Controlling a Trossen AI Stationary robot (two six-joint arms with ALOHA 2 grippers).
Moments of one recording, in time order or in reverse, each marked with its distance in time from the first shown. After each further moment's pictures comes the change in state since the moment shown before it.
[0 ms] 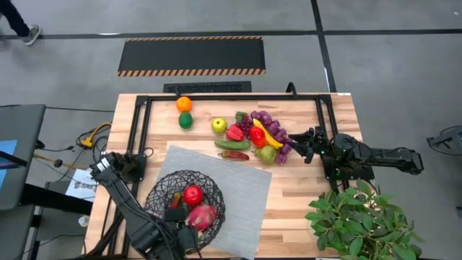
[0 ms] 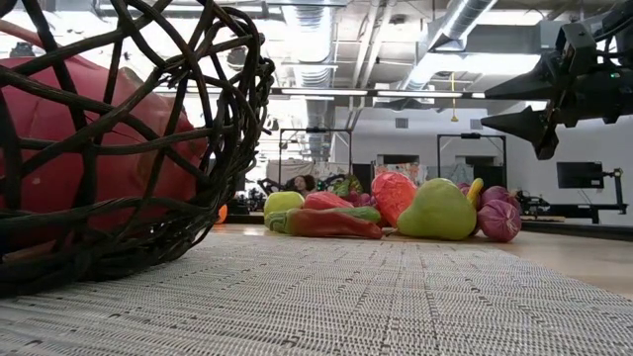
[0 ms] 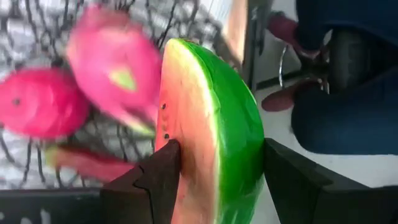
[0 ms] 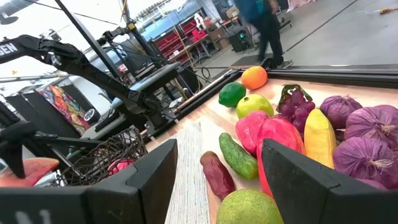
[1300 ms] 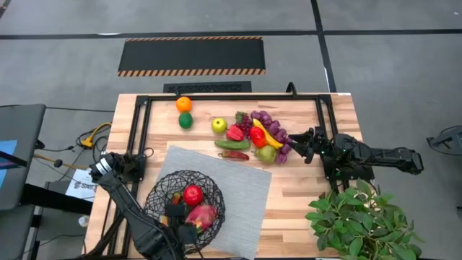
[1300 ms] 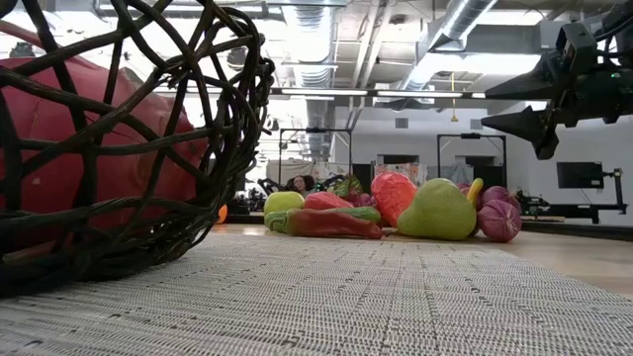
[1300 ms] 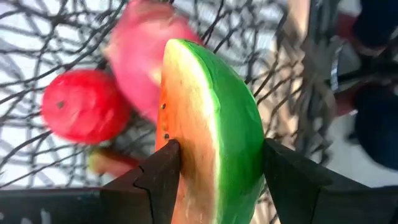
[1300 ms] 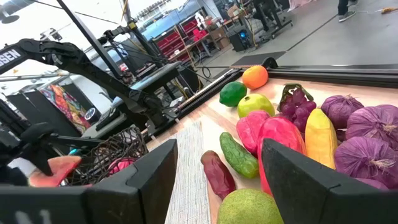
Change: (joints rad) left arm -0.026 -0.003 -0.150 -0.013 -0.126 -0.003; right arm 0.000 0.000 0.000 0.000 -0.004 -0.003
